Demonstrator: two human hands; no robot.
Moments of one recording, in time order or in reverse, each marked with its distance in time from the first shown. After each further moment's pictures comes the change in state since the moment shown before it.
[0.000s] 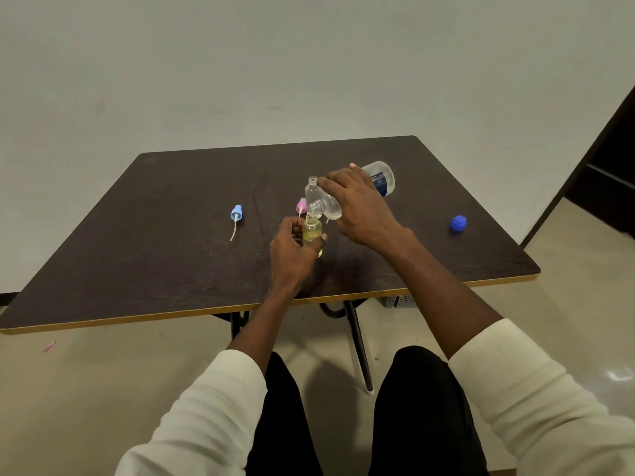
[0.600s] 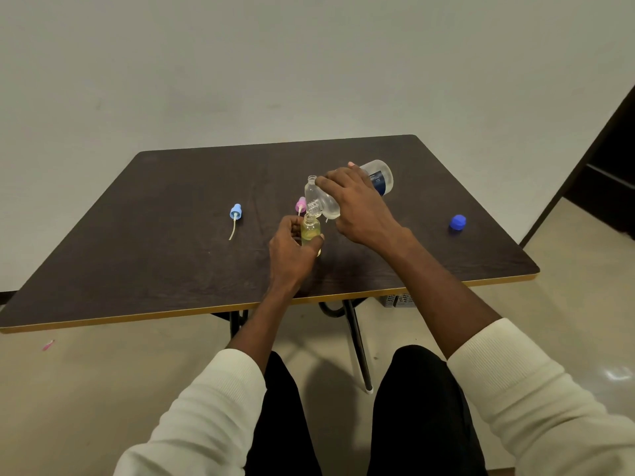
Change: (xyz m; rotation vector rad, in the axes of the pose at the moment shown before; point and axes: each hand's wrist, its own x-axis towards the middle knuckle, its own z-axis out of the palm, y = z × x) left_hand 0.000 0.000 -0.001 -0.004 0.007 -0.014; right_hand 0.001 0.001 0.004 -0.006 0.002 -0.016
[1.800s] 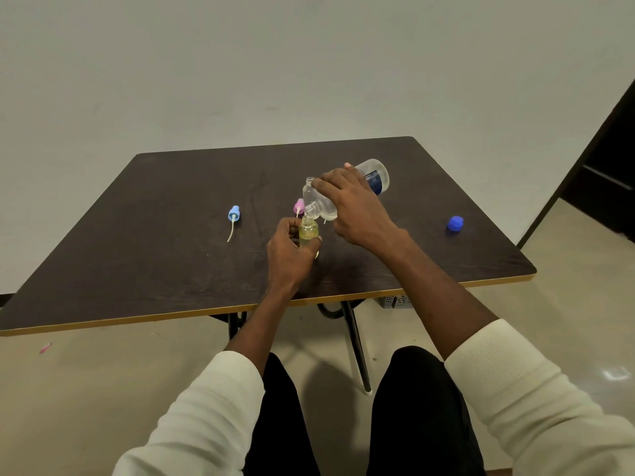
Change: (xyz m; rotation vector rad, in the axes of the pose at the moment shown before) left_hand 0.001 0.001 0.000 -0.002 -0.006 -0.012; right_hand 0.000 -0.004 -0.004 -0.014 0.011 0.007
